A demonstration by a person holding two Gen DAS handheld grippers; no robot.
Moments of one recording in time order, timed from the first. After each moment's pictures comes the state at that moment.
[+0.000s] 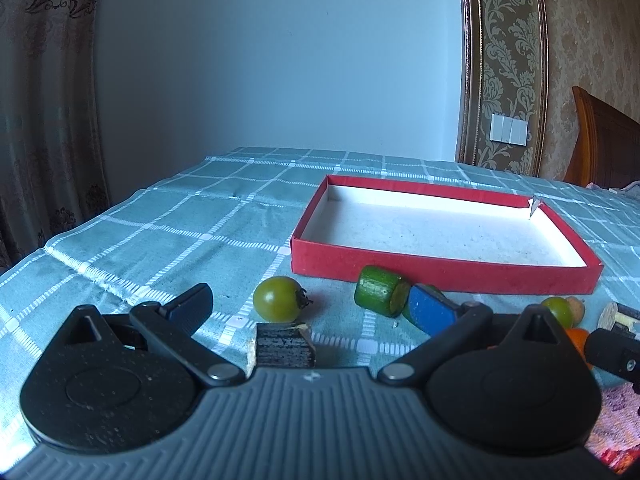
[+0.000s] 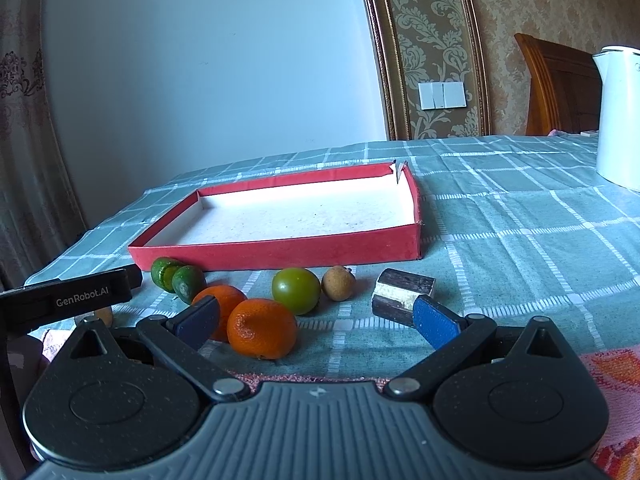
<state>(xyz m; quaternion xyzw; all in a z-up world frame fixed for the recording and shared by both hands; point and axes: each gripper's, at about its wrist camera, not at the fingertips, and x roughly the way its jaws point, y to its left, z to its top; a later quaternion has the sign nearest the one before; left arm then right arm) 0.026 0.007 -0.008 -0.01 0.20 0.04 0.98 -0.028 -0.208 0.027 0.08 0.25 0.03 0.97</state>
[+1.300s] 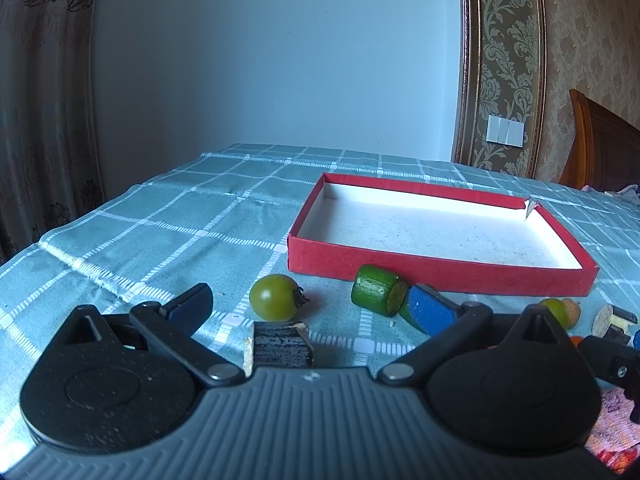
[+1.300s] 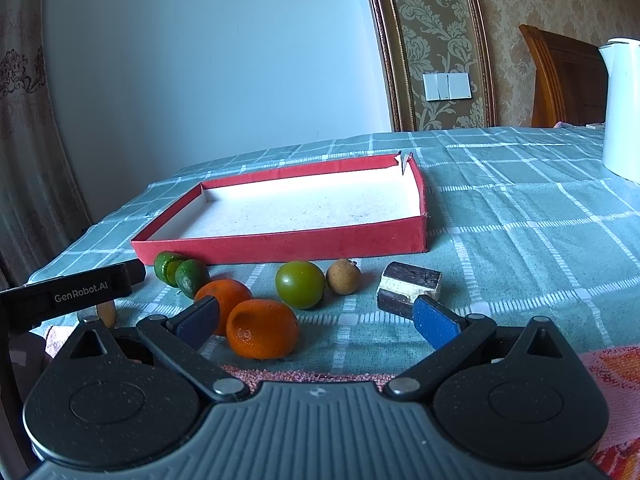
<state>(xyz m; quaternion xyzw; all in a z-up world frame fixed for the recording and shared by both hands) 0.028 0.007 -0.010 -0.02 0.20 0.03 0.98 -0.025 -0.208 0.025 0.09 0.26 0.04 0.96</state>
